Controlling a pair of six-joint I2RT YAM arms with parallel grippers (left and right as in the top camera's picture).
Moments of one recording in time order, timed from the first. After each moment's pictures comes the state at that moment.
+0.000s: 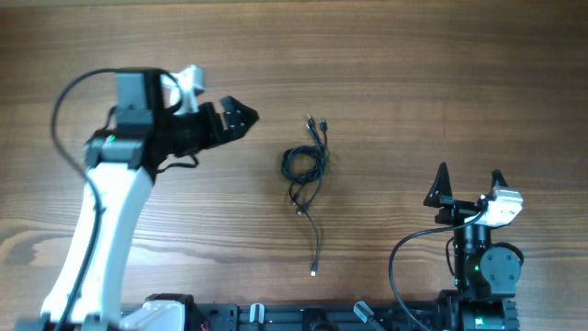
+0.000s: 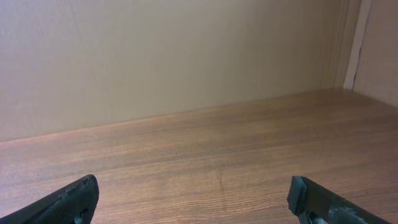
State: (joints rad) left arm -0.07 1.38 1.15 -0.74 0.63 -0.40; right arm -0.03 0.01 0.01 0.01 0.08 0.13
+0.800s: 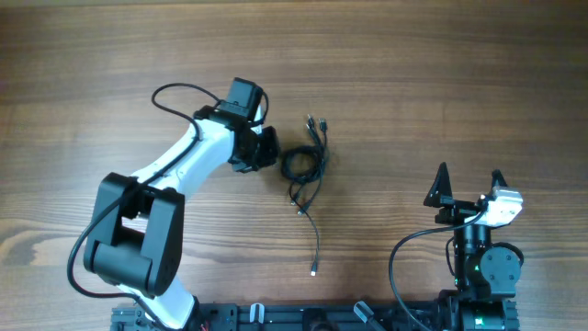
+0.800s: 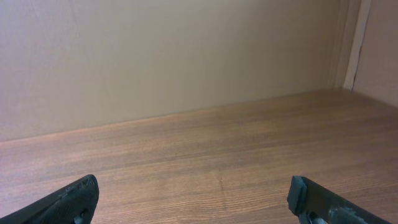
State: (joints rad) left arm -0.35 1.82 1.15 -0.66 0.28 -0.58; right arm -0.03 0.01 0.01 0.01 0.08 0.13
